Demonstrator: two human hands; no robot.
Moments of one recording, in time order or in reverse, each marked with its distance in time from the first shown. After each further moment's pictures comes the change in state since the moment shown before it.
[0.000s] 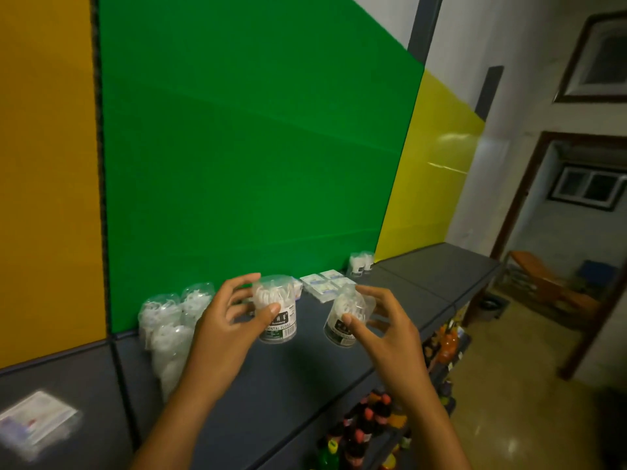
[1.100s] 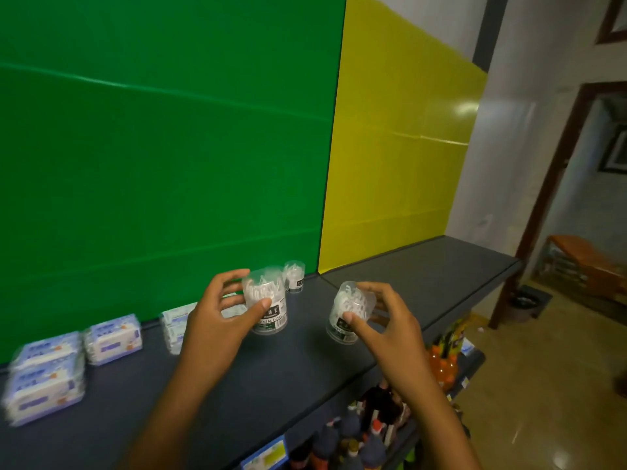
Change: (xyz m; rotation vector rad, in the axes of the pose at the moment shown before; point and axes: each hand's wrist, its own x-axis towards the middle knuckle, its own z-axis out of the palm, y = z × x) left_hand 0.170 -0.137 0.341 0.266 0.097 0.027; right_hand 0.229 0.291 -0.207 0.077 -0.034 -0.036
